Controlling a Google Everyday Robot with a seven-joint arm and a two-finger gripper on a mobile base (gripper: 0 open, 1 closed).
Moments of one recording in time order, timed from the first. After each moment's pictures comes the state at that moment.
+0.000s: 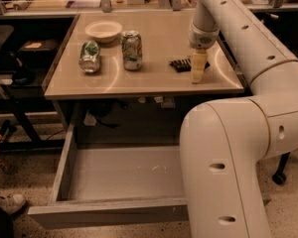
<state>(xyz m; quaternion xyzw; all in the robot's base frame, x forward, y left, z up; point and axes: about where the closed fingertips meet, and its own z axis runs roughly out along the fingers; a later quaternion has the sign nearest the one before) 0.759 -0.169 0.811 -0.69 0.71 -0.02 0.10</state>
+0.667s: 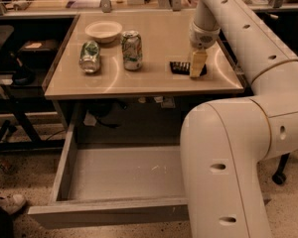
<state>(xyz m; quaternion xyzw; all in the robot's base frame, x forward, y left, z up) 0.759 -0.169 0.811 -0.69 0.71 -0.02 0.10</state>
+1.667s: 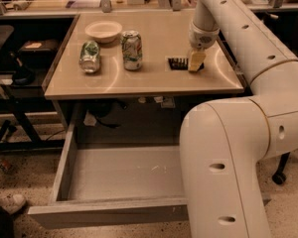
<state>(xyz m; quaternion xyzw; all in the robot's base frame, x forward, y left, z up) 0.759 -0.169 0.812 -0.69 0.71 -0.02 0.10</state>
